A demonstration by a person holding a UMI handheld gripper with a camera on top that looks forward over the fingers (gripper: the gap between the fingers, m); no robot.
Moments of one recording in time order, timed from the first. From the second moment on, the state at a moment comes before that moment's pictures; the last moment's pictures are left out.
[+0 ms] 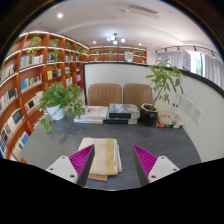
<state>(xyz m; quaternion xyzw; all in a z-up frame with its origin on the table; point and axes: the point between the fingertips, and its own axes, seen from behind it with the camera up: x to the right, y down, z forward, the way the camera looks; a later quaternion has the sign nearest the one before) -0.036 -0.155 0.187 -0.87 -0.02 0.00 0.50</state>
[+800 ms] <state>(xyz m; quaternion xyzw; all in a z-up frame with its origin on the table) -0.023 -0.342 0.258 -0.85 0.01 -0.03 0.53</state>
